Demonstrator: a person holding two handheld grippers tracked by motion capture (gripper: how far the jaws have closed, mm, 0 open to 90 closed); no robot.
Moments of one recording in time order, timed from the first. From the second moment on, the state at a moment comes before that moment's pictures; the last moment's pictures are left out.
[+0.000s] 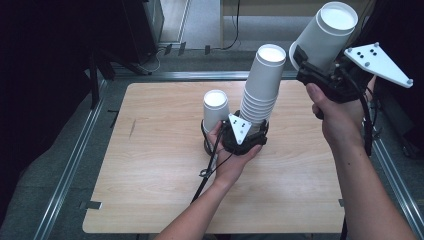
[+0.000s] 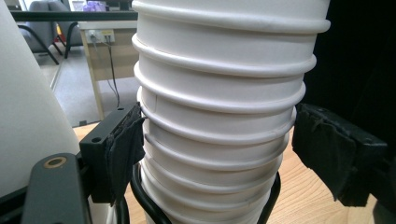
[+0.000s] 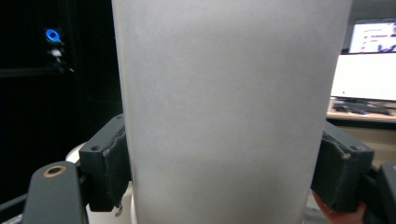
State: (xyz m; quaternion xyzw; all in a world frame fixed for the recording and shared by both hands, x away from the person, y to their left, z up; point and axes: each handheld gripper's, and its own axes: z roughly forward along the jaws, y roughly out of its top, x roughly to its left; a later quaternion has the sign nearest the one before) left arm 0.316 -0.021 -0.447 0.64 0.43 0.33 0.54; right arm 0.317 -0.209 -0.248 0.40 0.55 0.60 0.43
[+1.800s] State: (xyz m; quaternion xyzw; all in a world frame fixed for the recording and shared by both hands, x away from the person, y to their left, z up) left arm 0.237 0.074 -0.453 0.67 0.40 0.24 0.58; right arm 0.254 -0.200 -0.423 0.37 0.61 0.48 0.50
